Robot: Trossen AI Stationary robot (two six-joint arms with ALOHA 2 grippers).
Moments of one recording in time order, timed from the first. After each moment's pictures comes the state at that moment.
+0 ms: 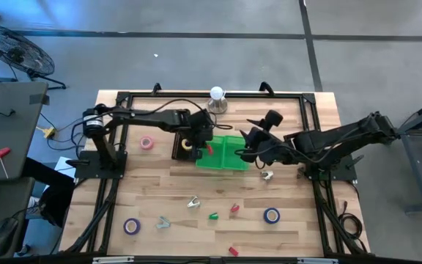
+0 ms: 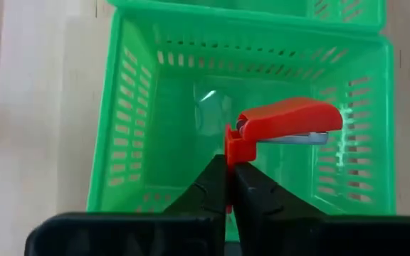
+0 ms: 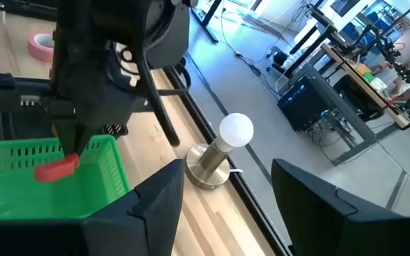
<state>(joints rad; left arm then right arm) 0.26 1.77 1.21 -0.49 0.20 0.22 0.23 1.30 1.12 -0.49 0.96 0.05</state>
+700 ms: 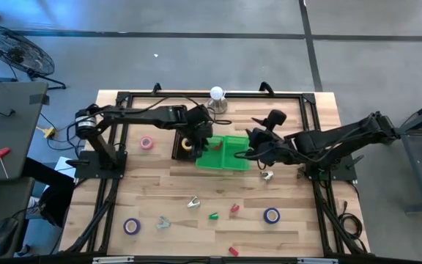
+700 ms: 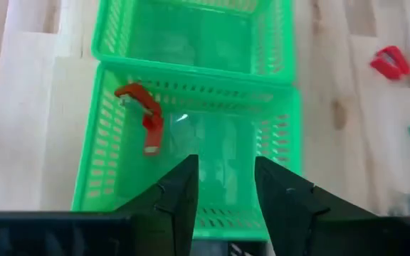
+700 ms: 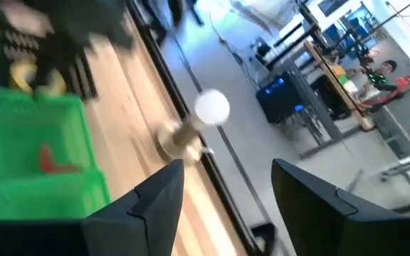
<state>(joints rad) 0.23 1.67 1.26 -0.56 0.30 0.14 0.23 1.28 1.11 -0.64 1.03 0.02</state>
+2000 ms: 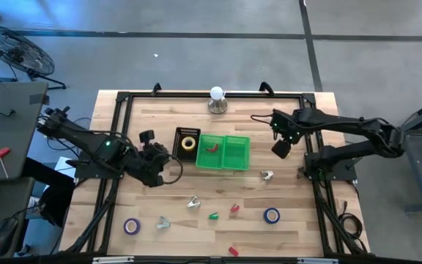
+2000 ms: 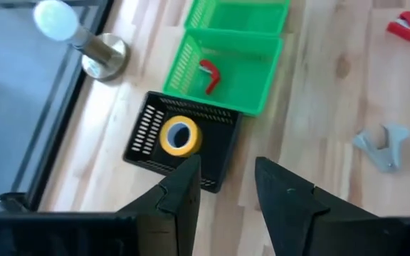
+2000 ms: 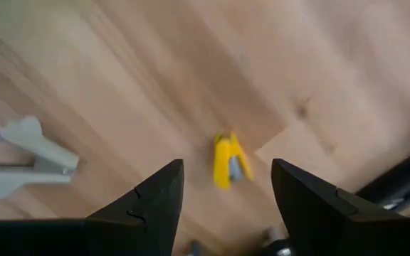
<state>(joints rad) -0.47 1.23 1.28 -1.15 -0.63 -0.48 -0.45 1.18 0.75 -1.06 0.01 0.29</state>
